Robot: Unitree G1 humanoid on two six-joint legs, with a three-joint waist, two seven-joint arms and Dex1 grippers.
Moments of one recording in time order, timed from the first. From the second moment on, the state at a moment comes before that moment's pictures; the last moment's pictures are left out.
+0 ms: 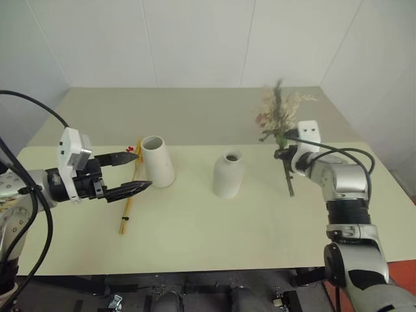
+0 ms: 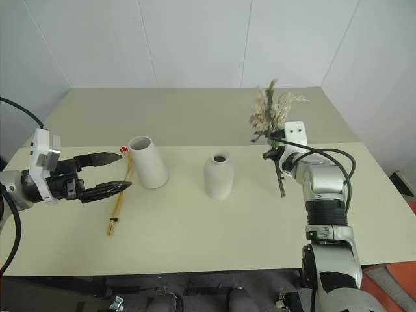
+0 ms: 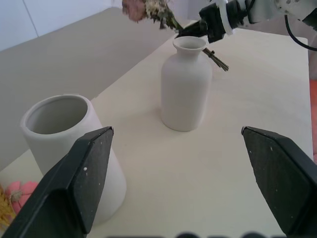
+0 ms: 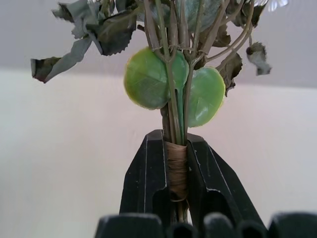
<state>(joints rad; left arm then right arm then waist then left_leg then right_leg) -0.24 0.95 0.37 -0.28 -0.75 0.63 -1.08 -0.80 -0.36 -0.28 0.16 0.25 0.79 0.28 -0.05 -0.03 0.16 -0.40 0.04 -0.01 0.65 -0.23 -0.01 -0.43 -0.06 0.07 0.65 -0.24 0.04</state>
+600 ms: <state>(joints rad) -0.26 0.99 0.37 -0.23 -0.74 0.61 -1.14 -0.82 -0.14 -0.19 -0.17 0.49 0.53 0.32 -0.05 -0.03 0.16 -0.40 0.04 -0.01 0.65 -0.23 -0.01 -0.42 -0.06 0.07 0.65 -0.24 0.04</state>
